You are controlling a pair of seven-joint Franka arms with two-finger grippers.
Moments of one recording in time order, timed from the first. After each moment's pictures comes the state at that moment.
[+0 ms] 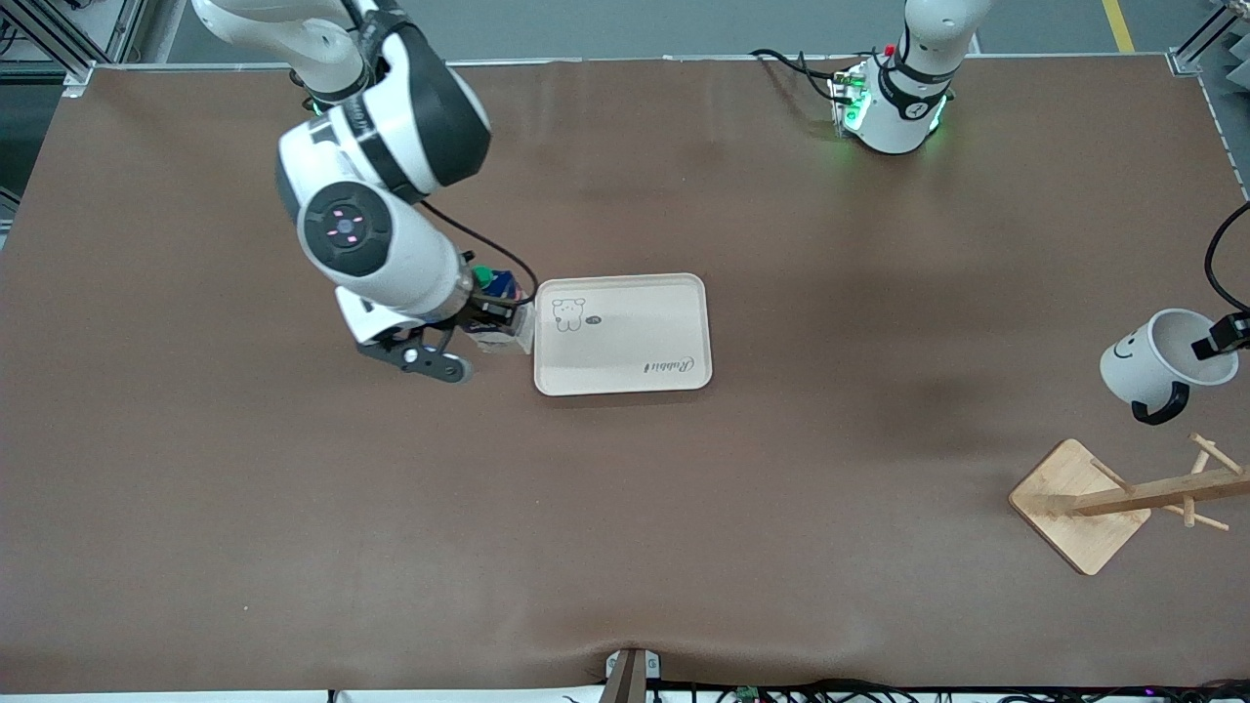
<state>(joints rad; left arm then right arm) 0.84 0.30 -0.65 -1.50 0.03 1.75 0.07 0.55 0.40 -0.11 -1.39 0.16 1.61 0.78</state>
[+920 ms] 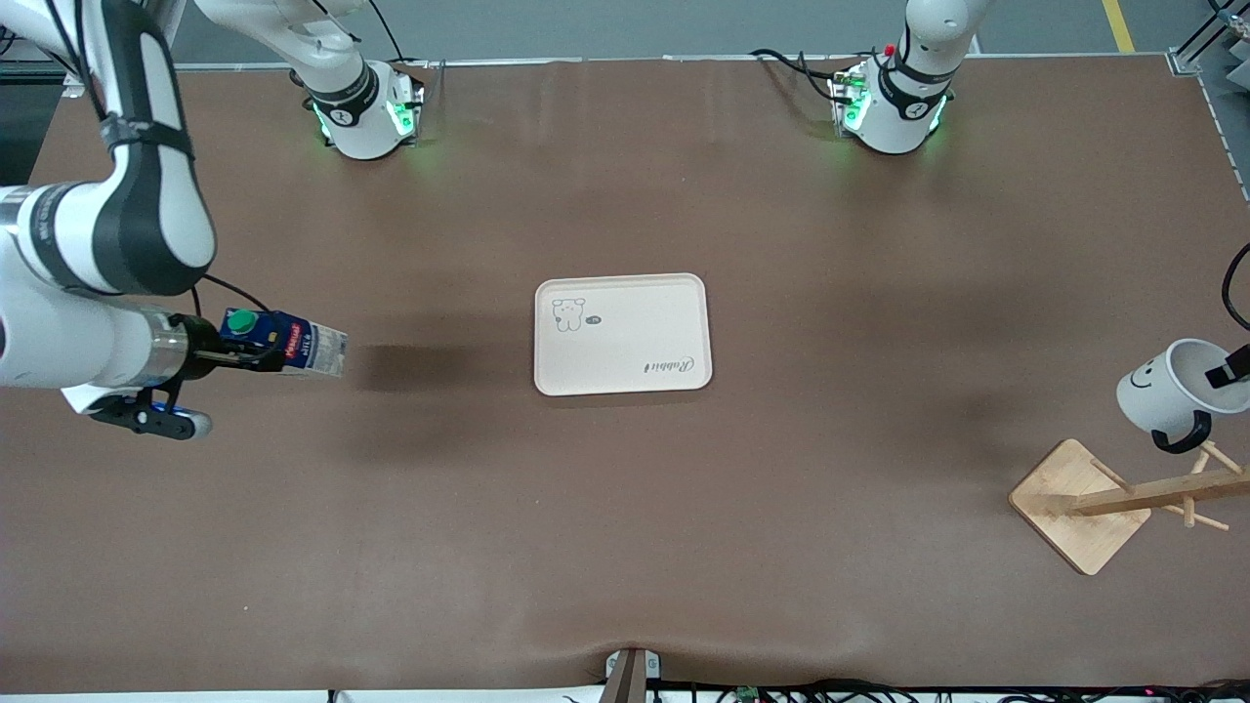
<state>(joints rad) 0.88 0.38 -0.65 -1.49 0.03 1.84 0.08 0.09 0.34 -0.13 -1.61 0.09 1.64 0.15</state>
